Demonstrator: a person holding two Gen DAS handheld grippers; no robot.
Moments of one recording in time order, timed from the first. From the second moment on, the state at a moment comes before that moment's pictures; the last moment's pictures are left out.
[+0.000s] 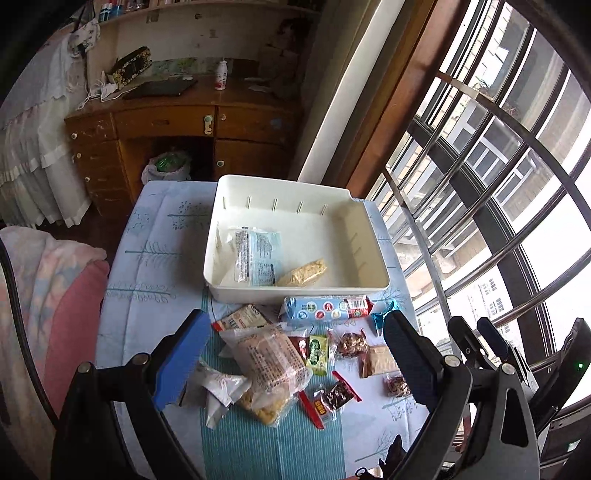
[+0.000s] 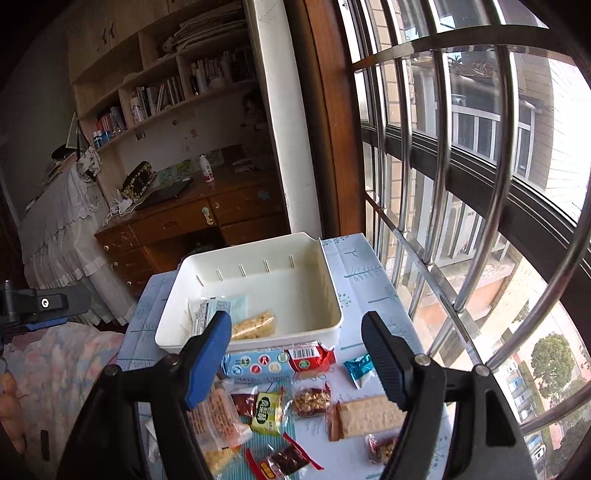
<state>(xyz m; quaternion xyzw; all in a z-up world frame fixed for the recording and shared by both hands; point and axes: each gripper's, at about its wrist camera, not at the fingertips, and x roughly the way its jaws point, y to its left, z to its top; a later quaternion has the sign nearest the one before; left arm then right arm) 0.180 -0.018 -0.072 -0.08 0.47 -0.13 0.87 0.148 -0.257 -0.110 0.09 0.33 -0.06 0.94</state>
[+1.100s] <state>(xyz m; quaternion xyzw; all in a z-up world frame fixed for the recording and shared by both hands) 0.149 0.039 -0.180 0.04 0.61 -0.14 0.78 0.035 -0.289 -0.177 0.22 0.45 -0.15 0.85</state>
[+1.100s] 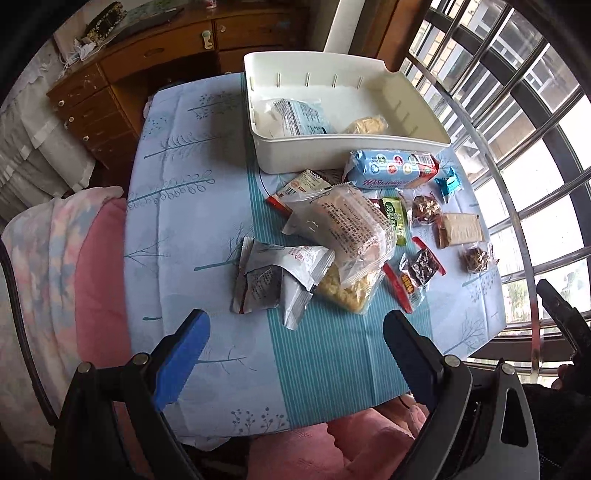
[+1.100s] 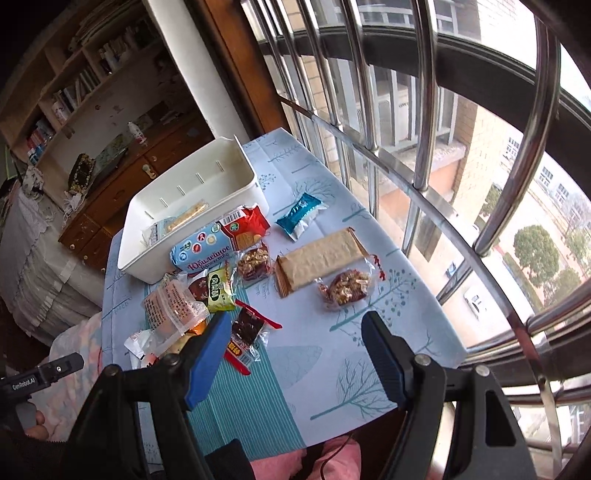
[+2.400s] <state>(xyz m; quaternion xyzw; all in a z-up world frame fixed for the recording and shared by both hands) 0.242 0.042 -0.325 0.05 0.73 -0.22 0.64 0.077 -0.247 -0.290 0.47 0.51 -0.27 0.66</state>
